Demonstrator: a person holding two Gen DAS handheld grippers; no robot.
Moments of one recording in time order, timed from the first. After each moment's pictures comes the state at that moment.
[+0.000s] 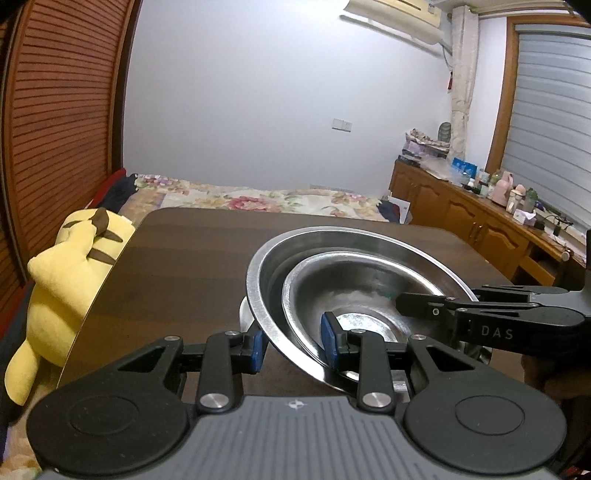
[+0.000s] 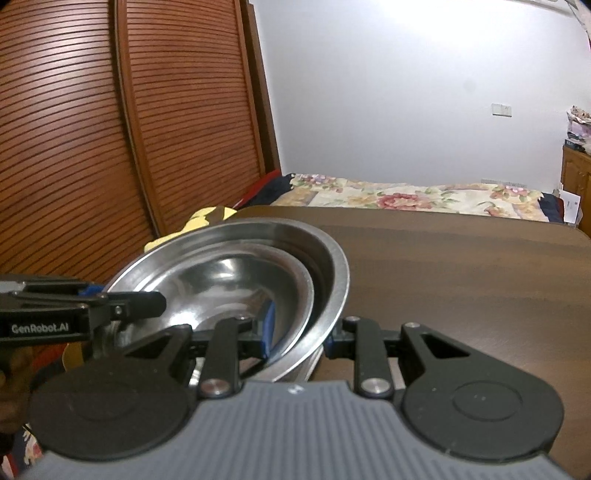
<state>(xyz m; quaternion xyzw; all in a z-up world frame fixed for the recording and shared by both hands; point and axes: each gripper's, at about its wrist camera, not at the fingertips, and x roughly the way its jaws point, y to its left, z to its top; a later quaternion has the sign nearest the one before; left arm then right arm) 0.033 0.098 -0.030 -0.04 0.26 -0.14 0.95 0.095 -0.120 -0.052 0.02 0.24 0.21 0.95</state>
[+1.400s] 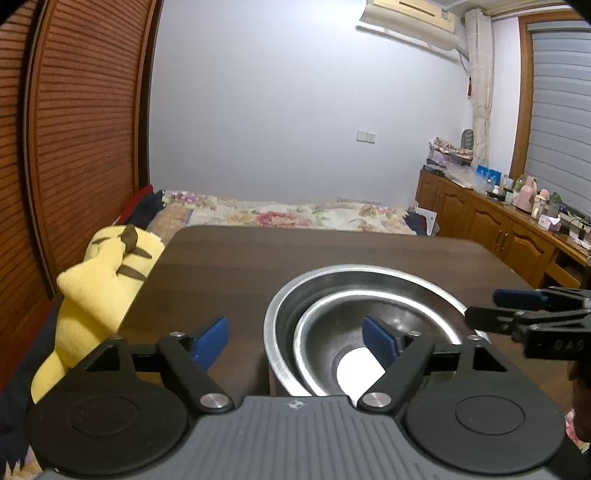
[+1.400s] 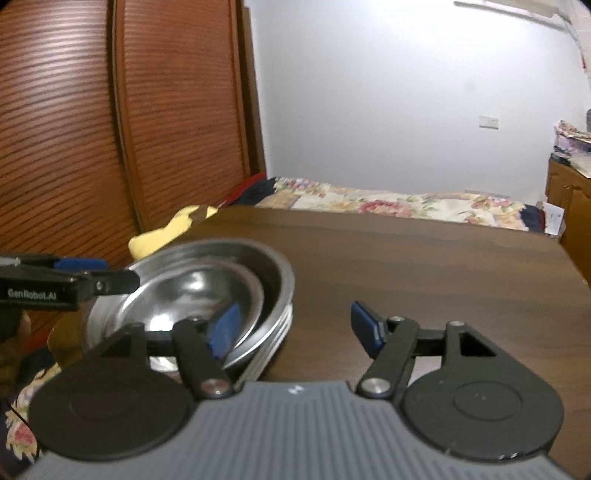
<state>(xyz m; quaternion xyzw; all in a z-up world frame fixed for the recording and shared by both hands) 0.023 0.091 -0.015 -0.02 0.23 -0.09 0.97 0.082 -0.136 -0.041 0.01 0.22 0.19 0.96</state>
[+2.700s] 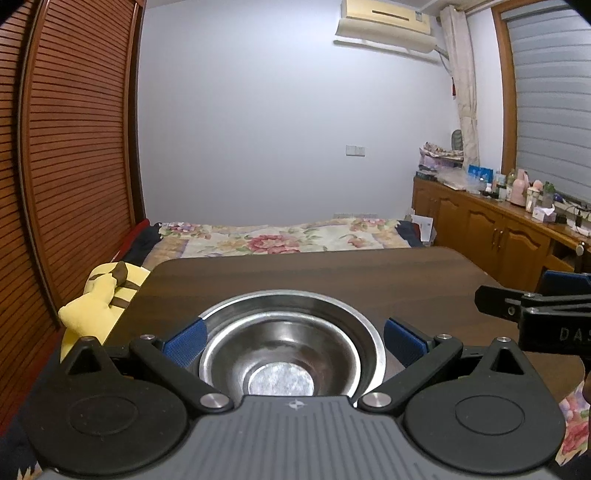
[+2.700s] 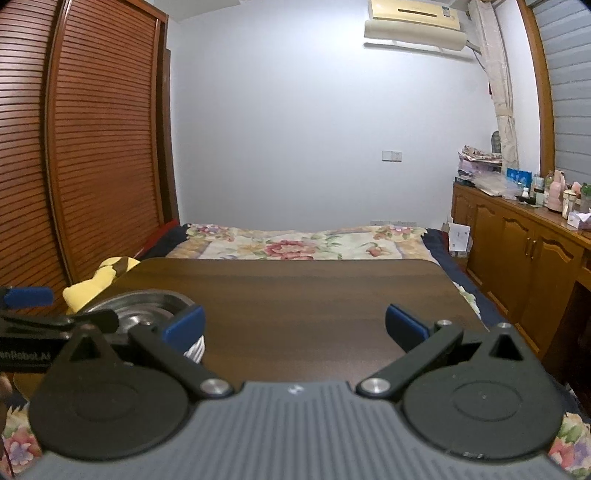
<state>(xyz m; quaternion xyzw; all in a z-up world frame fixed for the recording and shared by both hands) -0.016 0.013 0.005 0.02 0.20 -0.08 0.98 0.031 -0.172 -0.021 0.02 0.16 0.03 0.99</state>
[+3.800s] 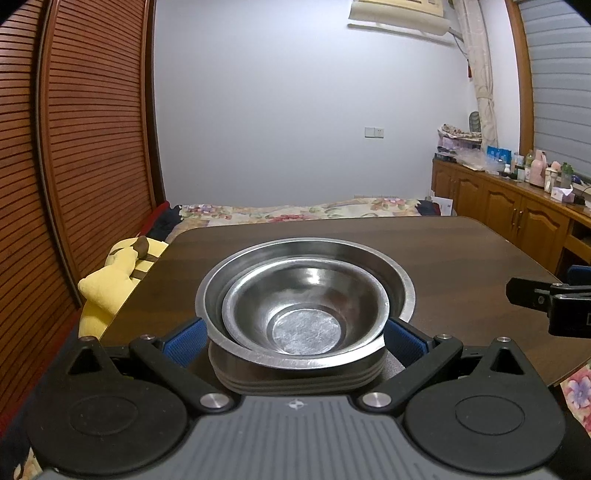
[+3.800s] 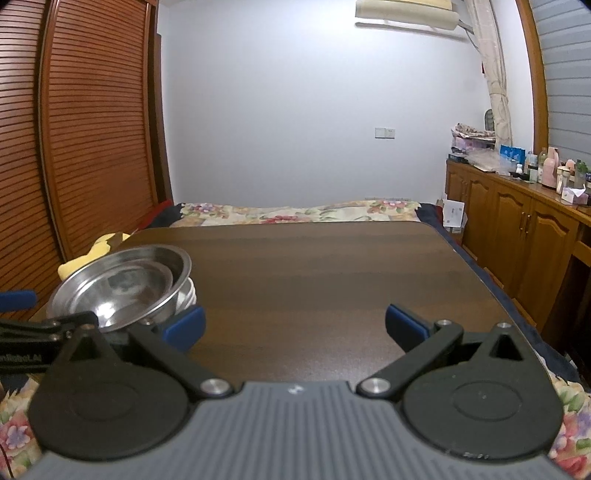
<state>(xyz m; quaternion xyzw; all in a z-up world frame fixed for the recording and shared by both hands) -0.029 0.023 -0.029 0.03 0.22 -0.04 0.97 0.022 -0.179 -0.052 0.03 0.19 0.02 0.98</state>
